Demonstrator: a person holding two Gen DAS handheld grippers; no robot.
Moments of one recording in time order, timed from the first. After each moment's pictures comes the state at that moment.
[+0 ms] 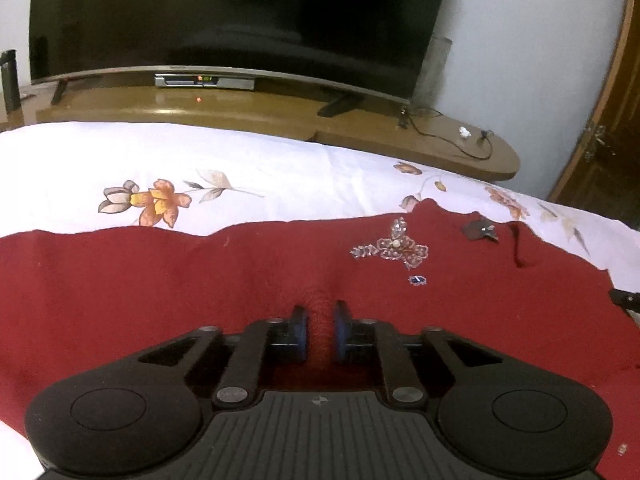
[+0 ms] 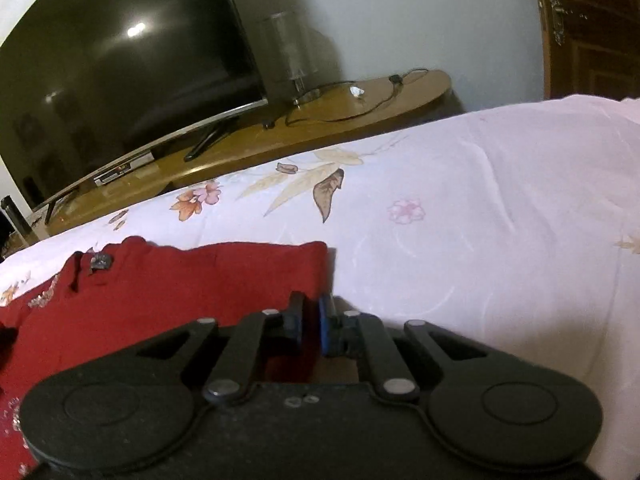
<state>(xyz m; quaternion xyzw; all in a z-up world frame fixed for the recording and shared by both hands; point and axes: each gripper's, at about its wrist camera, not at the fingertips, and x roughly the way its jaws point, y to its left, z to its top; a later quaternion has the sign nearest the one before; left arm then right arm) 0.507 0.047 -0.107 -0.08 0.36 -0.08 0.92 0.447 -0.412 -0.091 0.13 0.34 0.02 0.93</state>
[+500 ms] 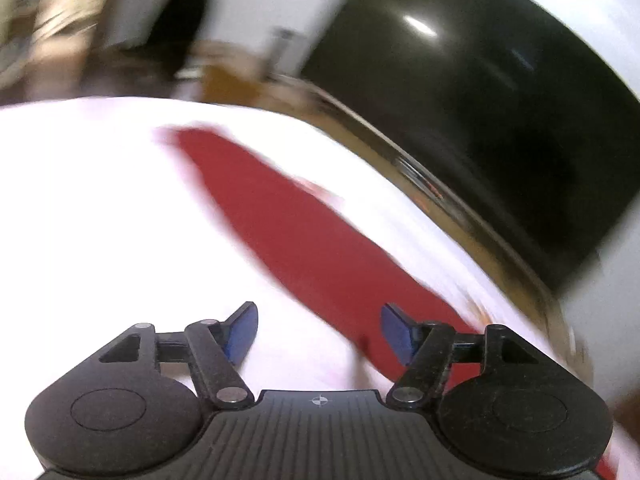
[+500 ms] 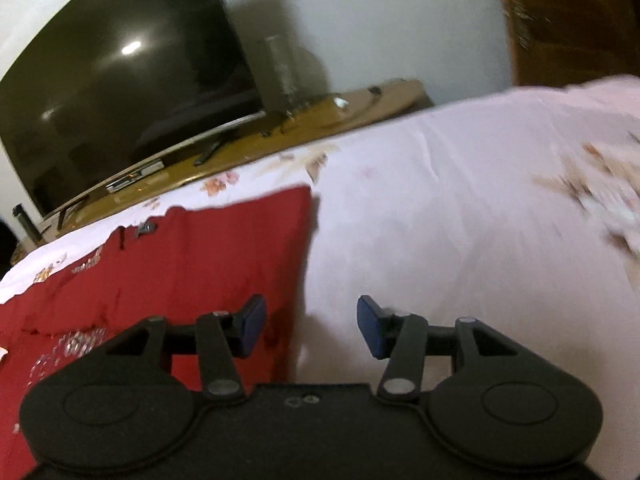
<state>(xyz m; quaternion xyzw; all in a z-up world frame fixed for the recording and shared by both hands) 0.349 0.320 -0.116 -0.34 0.24 0.19 0.89 0.319 -0.406 -0.069 0.15 0.32 -0.01 0.94</state>
